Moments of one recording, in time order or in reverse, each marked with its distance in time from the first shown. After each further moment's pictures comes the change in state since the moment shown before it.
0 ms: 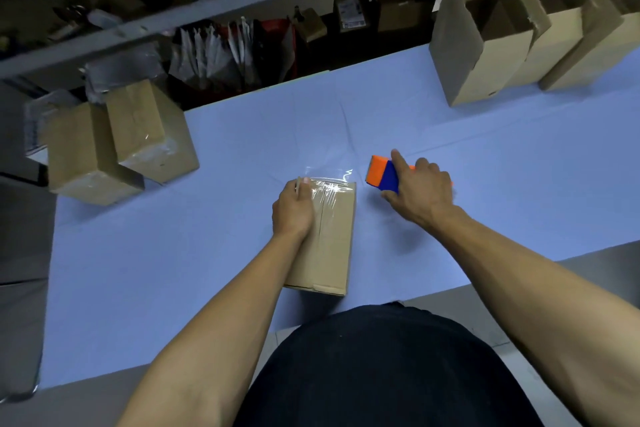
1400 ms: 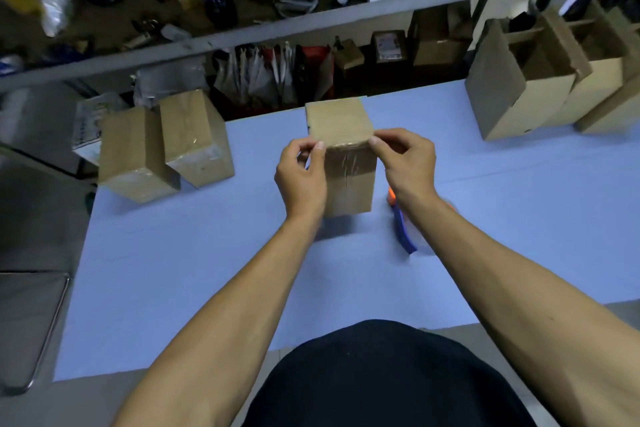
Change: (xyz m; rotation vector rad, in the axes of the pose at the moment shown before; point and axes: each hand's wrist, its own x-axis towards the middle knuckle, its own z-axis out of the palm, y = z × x) left_hand 0.003 0.057 -0.064 -0.566 0.400 0.359; right_hand 0.020 -0.104 -0.064 1.370 0.411 -0.044
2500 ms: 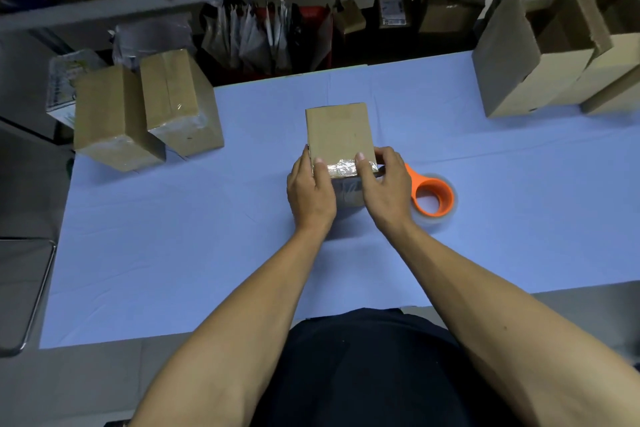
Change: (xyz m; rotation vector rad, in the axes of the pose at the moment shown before) left_hand -0.042 -0.054 0.006 0.319 -0.115 -0.144; right_hand -0.050 0.053 0.015 -0.202 -0.025 0.086
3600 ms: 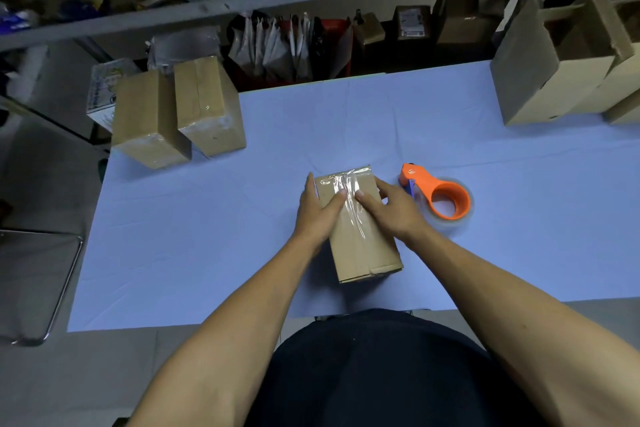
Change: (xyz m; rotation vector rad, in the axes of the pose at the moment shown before) left_hand -0.016 -0.034 -0.032 -0.152 -0.346 -0.299; right_hand -0.016 0.023 -0.011 -0.137 -0.495 0.057
